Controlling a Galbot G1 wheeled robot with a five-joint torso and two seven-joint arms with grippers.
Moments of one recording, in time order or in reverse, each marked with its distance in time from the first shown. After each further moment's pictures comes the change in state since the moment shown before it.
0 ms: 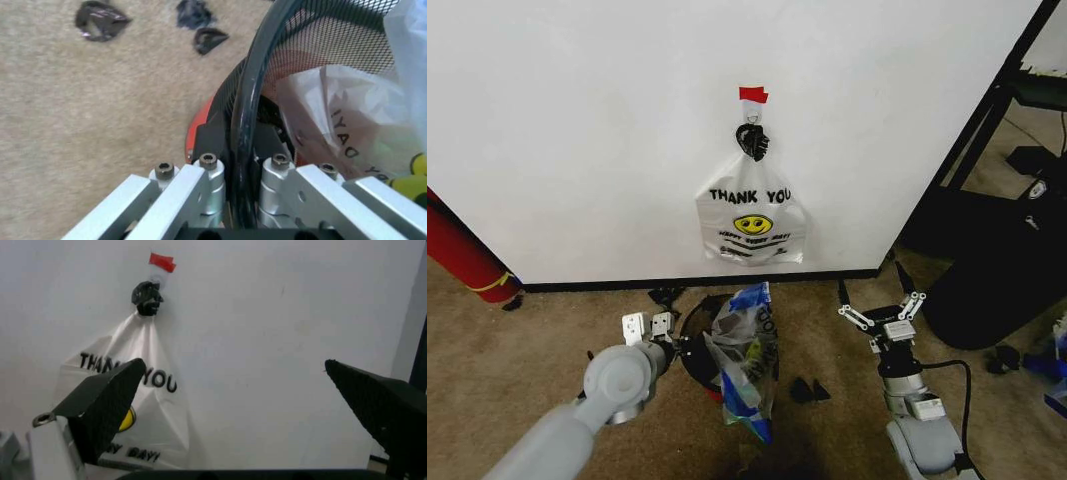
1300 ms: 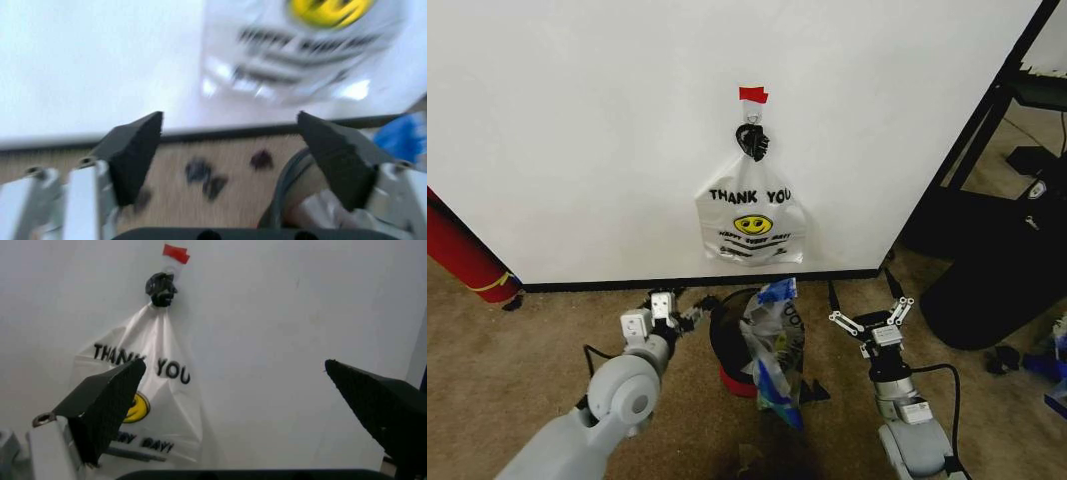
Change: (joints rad) left arm 0.055 0.078 -0.043 -0.121 0.571 -0.193 0.318; right arm 0.010 0.035 -0.016 -0.037 -0.040 0.013 -0.018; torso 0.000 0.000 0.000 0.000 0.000
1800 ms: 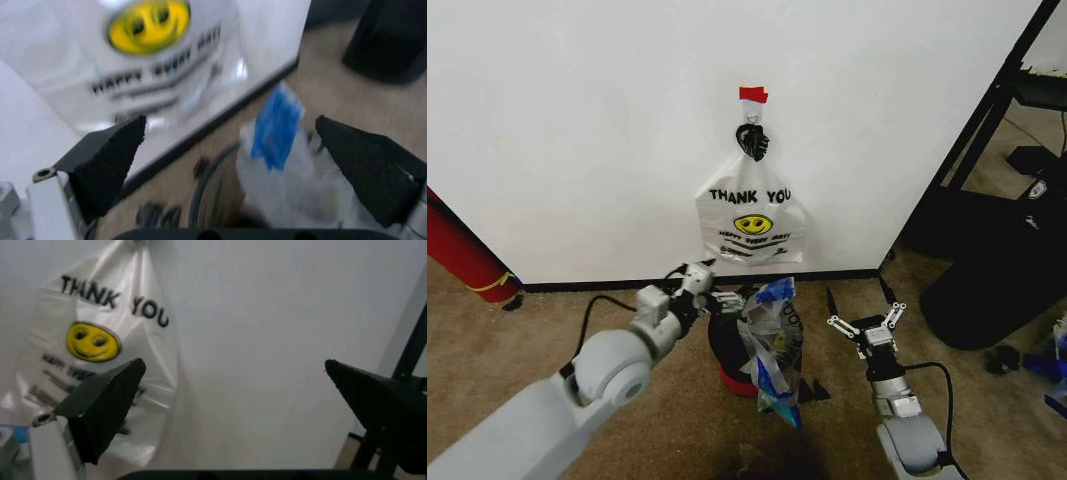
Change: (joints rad) left arm -0.361 0.125 0.288 0.056 0.078 0.141 0.319; right arm 0.062 -0.013 0.026 -0.125 -0.076 -0.049 0.060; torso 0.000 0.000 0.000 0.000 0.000
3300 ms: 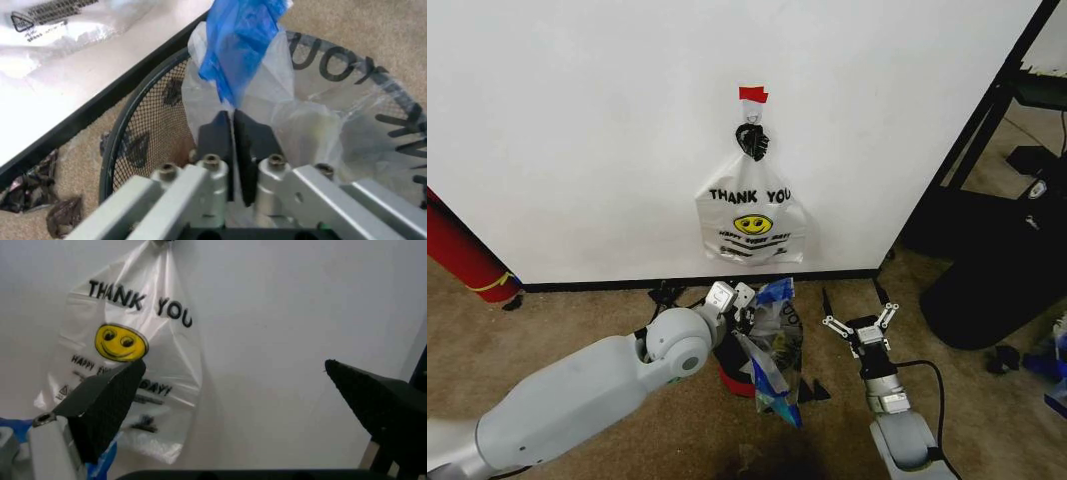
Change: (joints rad) left arm -0.311 -0.094 0.389 0.119 -0.328 0.233 -0.331; right arm -0.004 0.050 -0.019 -0.029 -0.027 0.040 -0.030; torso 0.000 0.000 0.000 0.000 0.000
